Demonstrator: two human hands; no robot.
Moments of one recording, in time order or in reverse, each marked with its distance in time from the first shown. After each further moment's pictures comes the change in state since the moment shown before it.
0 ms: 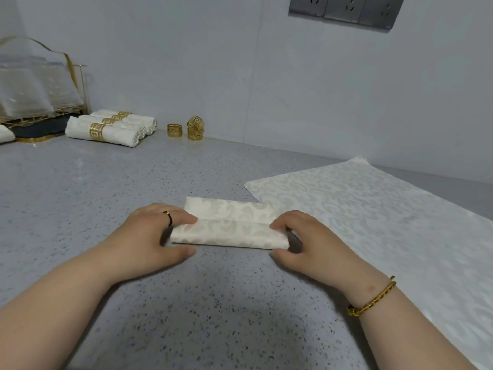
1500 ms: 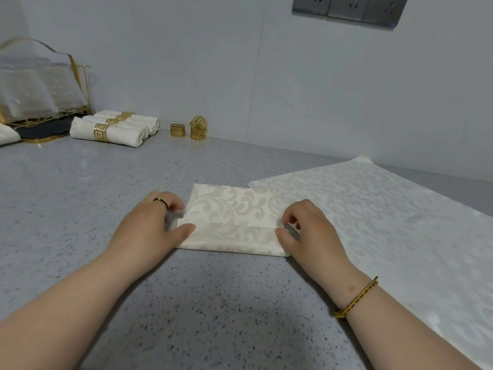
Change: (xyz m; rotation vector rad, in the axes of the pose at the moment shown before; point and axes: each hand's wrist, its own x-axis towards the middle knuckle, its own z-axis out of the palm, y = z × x) left_hand 0.002 0.011 0.002 -0.096 0.296 -0.229; right_hand 0.011 -0.010 0.015 -0.039 0.272 0.120
